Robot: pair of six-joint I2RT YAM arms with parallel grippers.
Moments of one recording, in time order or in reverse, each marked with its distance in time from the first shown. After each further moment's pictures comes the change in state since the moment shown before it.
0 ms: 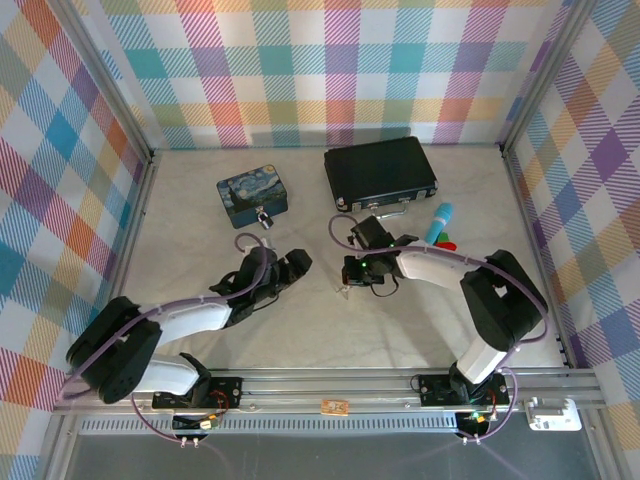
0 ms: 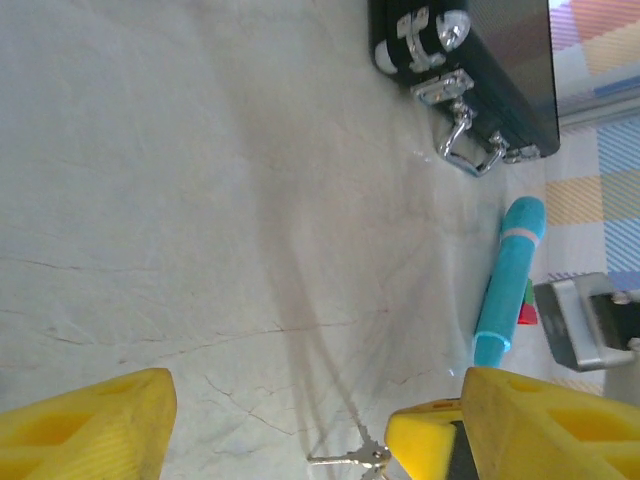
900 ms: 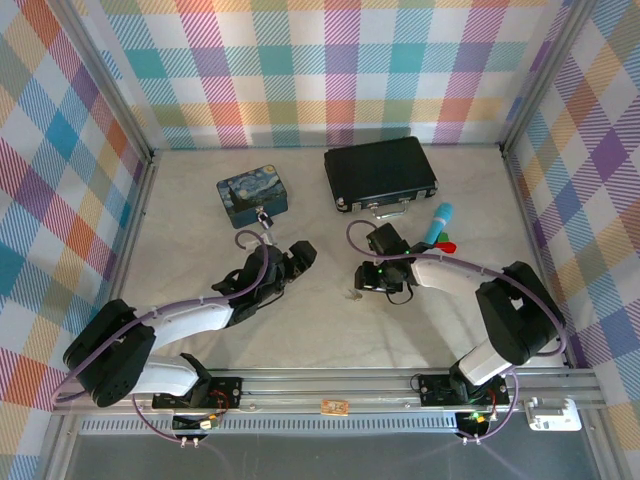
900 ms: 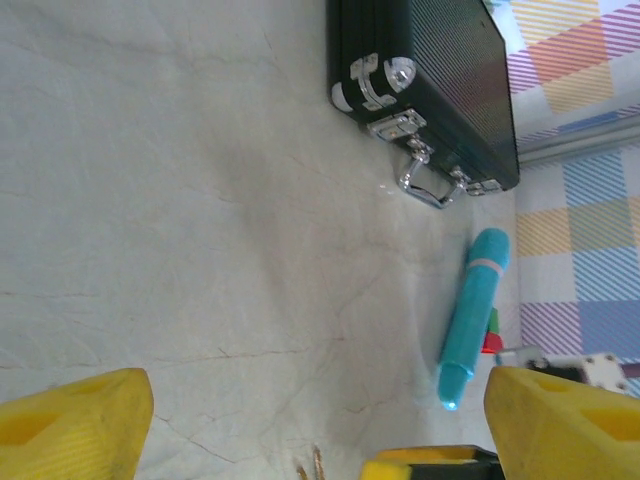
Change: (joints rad) left arm -0.048 -0.049 0.055 -0.059 -0.126 -0.018; right arm -0.040 -0.098 -0.109 -0.058 0.128 0.016
